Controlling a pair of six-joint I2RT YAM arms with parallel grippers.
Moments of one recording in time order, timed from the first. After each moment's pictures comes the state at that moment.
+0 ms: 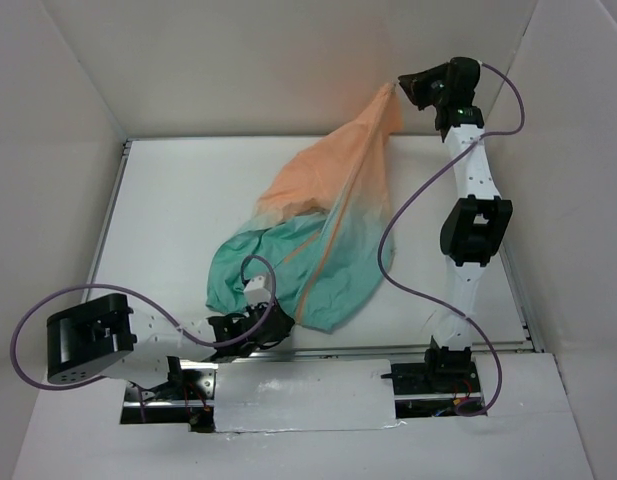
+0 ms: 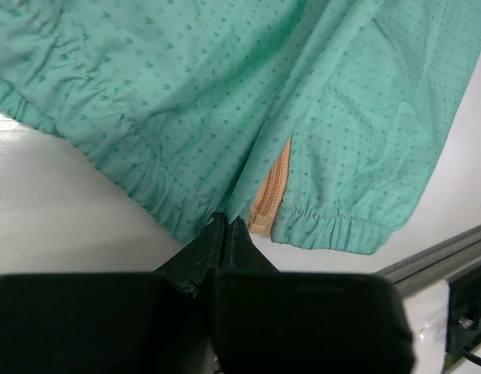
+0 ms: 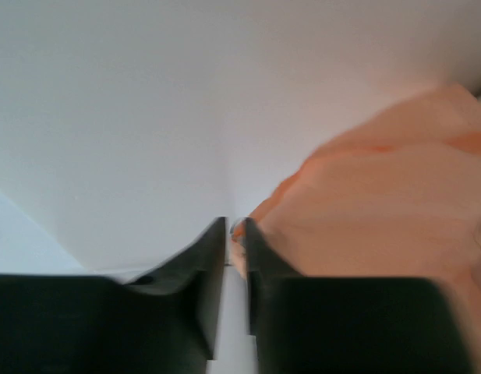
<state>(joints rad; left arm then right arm) -1.21 1.32 0.33 0.23 -0.51 -1.21 -0.06 2.25 2.34 -0.31 -0.26 1.19</state>
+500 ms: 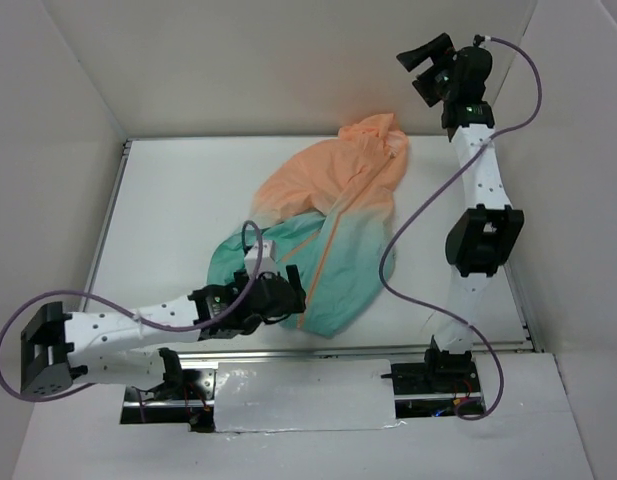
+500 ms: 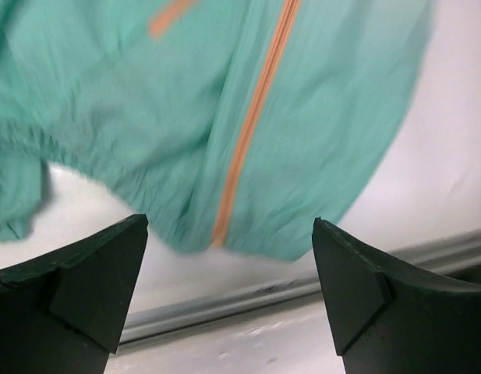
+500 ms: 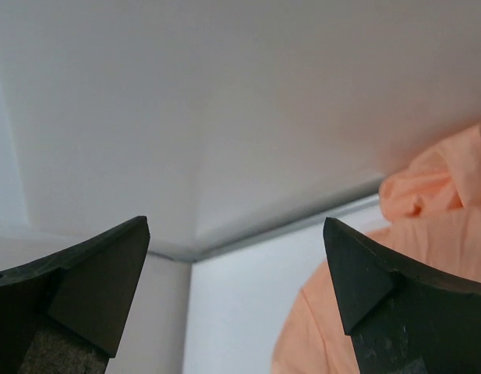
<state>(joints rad) -1.20 1.17 0.75 -0.45 -0.61 -1.09 -0.06 2.16 2.29 -0.20 -0.27 0.95</state>
